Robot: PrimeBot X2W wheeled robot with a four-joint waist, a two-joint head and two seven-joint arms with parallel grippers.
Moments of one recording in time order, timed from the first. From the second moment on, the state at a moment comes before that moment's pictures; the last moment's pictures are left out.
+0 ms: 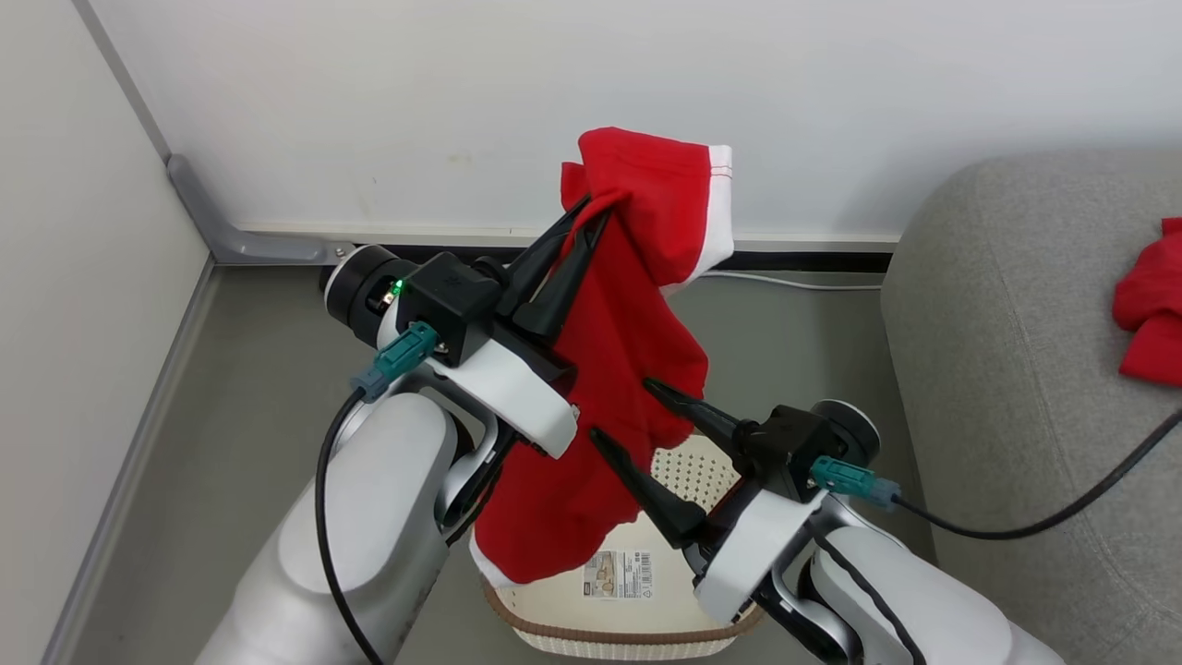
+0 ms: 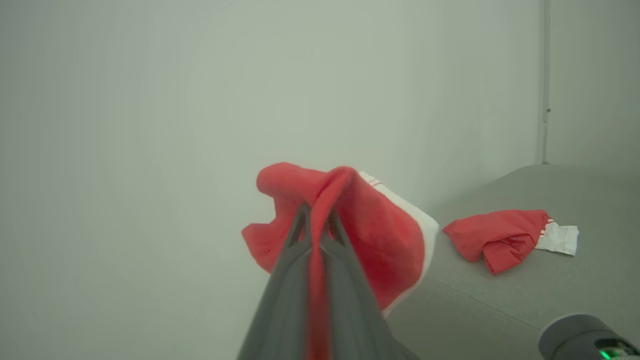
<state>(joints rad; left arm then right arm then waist) -0.62 0.08 -0.52 0.36 -0.32 -0.12 -0.22 -0.55 -0.18 0.89 0.38 0.53 0.13 -0.26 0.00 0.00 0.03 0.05</state>
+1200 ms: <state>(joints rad) -0.63 0.05 -0.57 0.44 -0.35 -0.12 -0.25 -0.60 -0.13 0.82 0.48 0.58 0.13 -0.26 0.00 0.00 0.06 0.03</state>
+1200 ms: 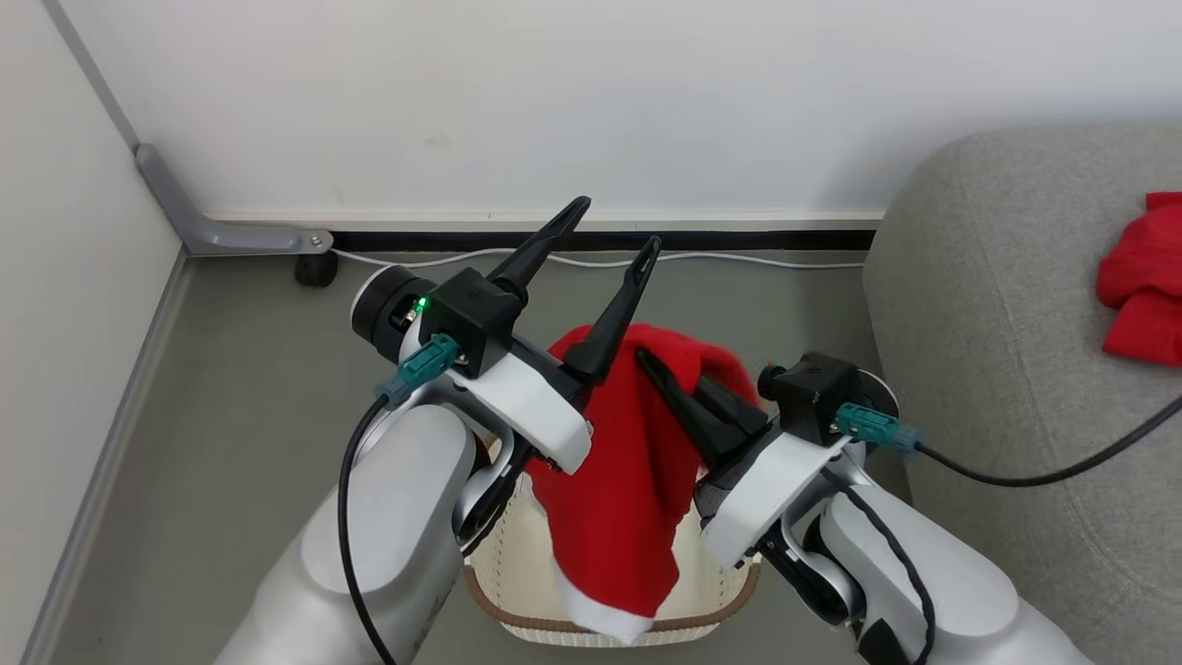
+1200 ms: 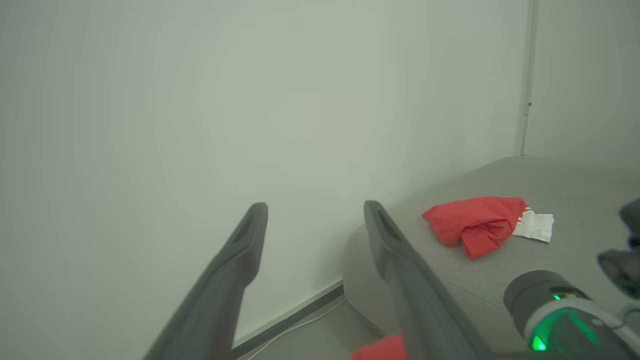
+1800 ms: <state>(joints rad) -0.49 0.08 -0.61 0.40 -0.36 -0.12 -0.26 -0.46 -0.17 0.52 0.32 0.49 0.13 -0.26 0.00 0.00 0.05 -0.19</state>
